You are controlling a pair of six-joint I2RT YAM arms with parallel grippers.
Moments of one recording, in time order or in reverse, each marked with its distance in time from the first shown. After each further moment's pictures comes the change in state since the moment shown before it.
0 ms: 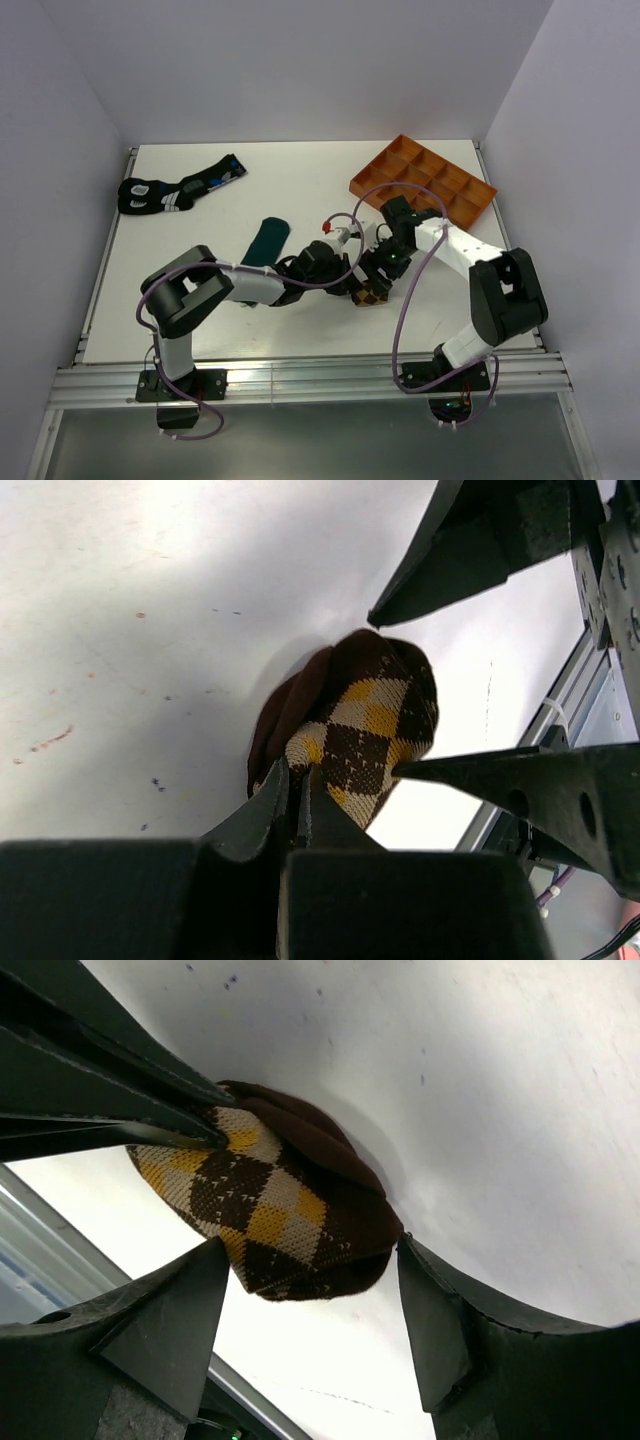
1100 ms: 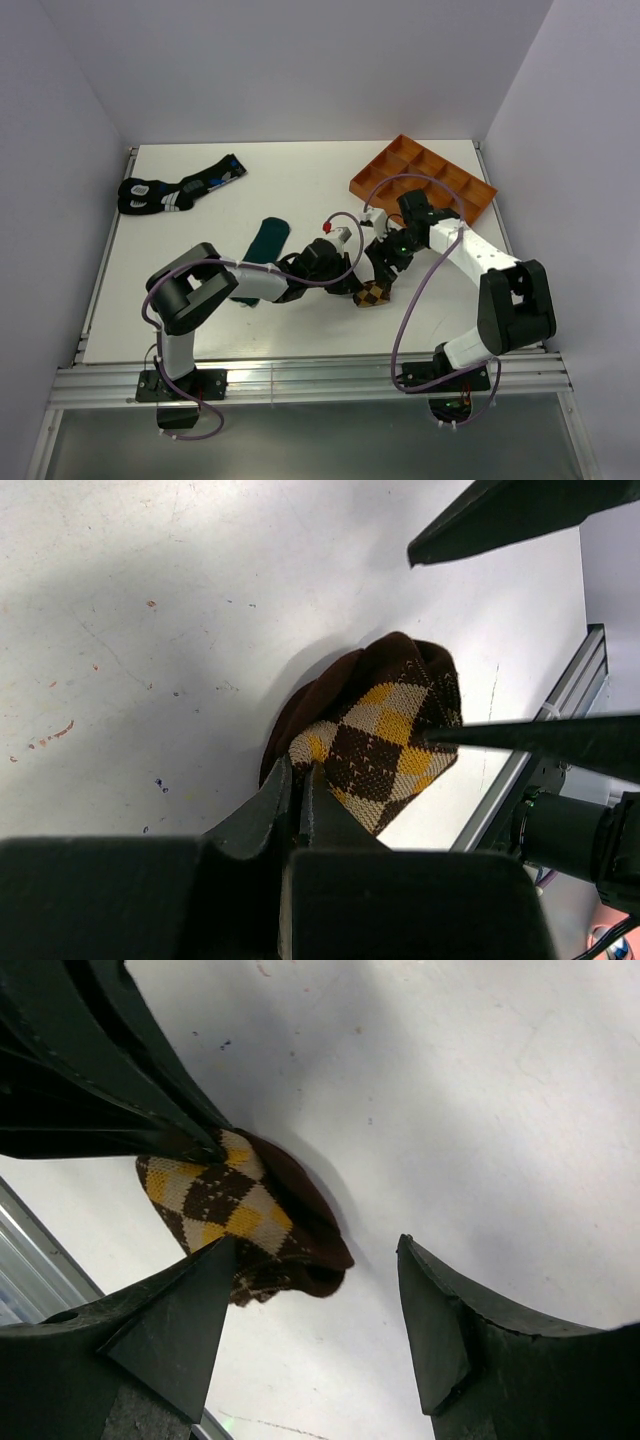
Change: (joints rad) left arm 0.006 0.032 0.039 -0.045 0.026 -0.045; right arm -0.093 -0.074 -0.022 0.082 -0.098 -0.080
